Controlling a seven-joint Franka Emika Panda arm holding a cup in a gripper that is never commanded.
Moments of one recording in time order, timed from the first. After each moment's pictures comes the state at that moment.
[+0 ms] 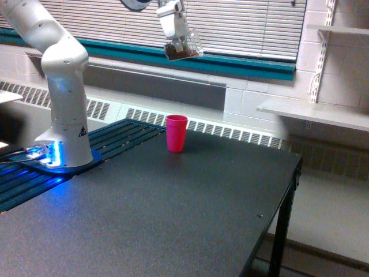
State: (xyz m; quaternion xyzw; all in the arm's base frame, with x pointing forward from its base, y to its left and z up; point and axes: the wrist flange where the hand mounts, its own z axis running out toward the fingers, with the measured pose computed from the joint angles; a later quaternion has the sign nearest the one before) arm 0.206 0.306 0.483 -0.94 0.28 -0.15 0.10
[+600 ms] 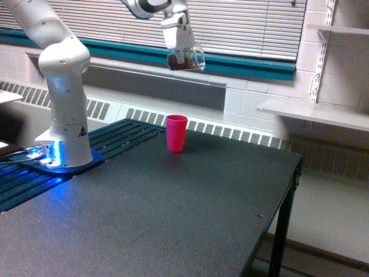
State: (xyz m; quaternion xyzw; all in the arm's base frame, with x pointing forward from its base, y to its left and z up) arm 0.224 0.327 0.443 -0.93 0.33 -0.11 0.07
